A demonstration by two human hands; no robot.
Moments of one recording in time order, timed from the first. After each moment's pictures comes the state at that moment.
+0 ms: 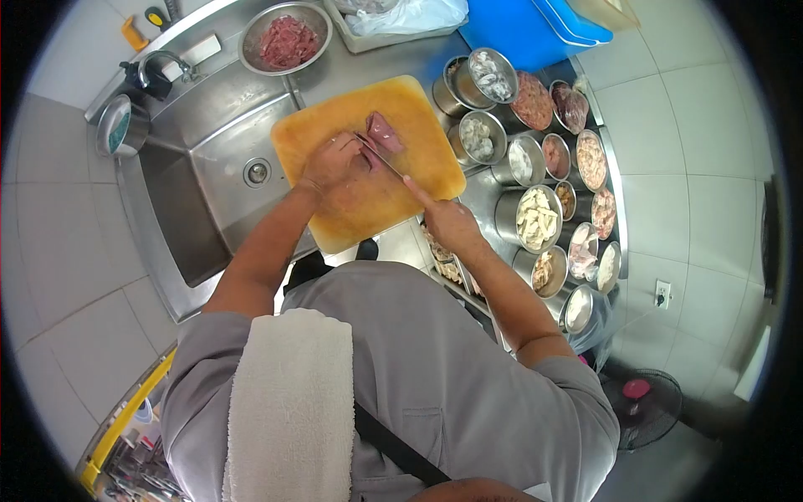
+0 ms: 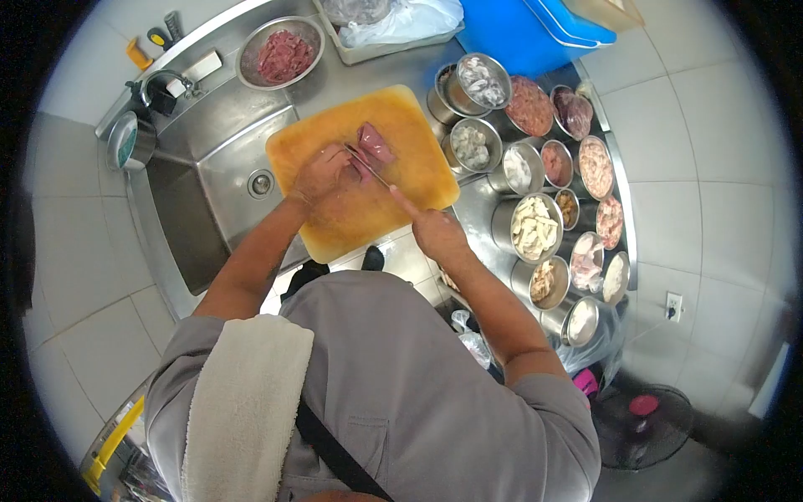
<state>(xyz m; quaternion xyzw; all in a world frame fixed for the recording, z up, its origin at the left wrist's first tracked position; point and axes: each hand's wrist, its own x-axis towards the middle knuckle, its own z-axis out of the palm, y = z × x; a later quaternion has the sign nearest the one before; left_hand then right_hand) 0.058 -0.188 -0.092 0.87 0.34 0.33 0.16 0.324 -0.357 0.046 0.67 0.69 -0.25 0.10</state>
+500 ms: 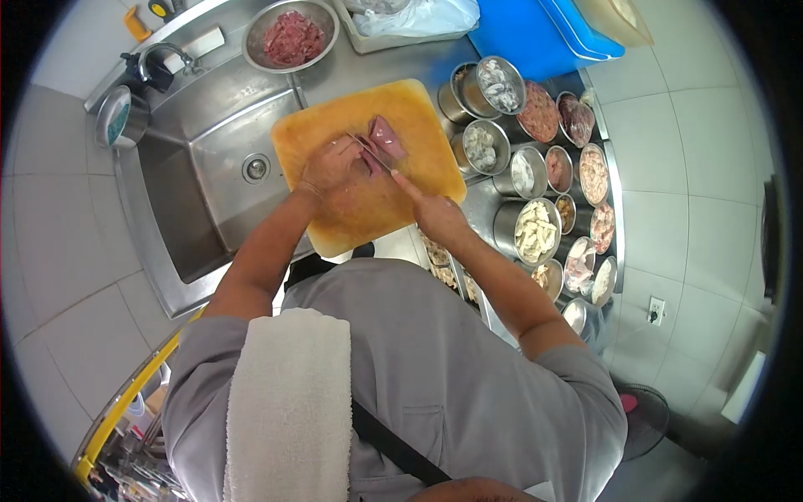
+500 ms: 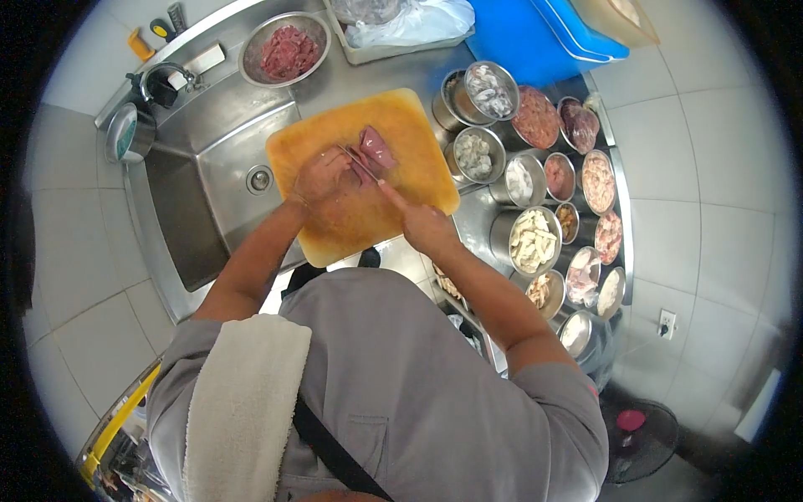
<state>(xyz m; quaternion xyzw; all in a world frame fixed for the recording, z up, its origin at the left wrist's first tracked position) 0.059 -0.185 -0.104 0.86 0.35 0.33 0.15 0.313 -0.314 0.041 0.65 0.68 -0.31 0.14</state>
